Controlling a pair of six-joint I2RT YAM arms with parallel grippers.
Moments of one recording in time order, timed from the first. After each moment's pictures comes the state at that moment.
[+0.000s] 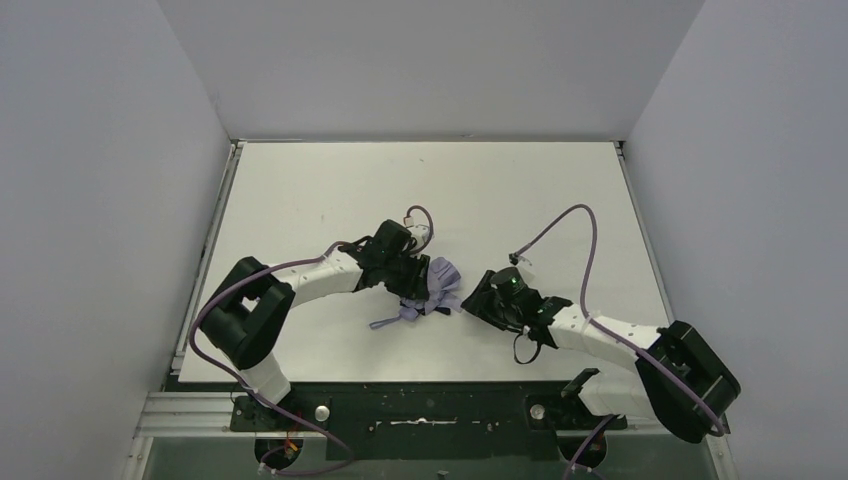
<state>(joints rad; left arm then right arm) -0.71 1.70 0.95 -0.20 0.24 -0.34 0.69 1.20 0.43 -0.07 0.11 1.07</state>
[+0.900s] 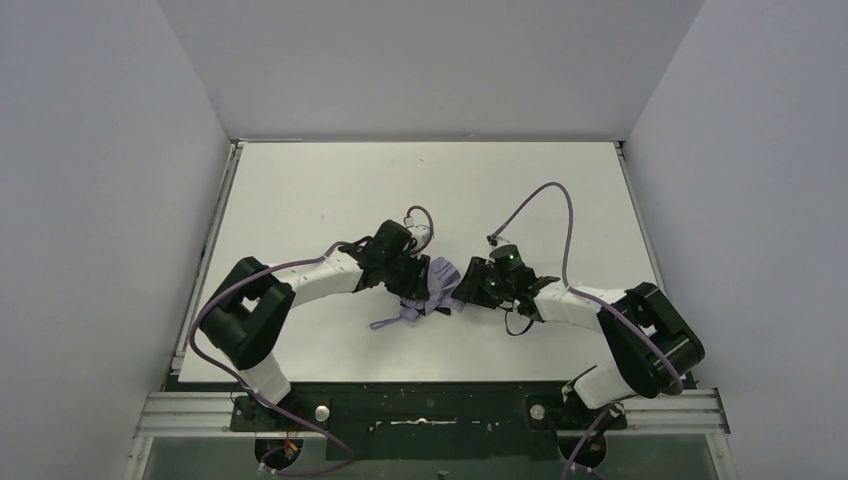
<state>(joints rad) -0.71 1.70 0.95 -0.19 0.24 -0.35 0.56 1.47 0.55 0.12 -0.18 0.74</state>
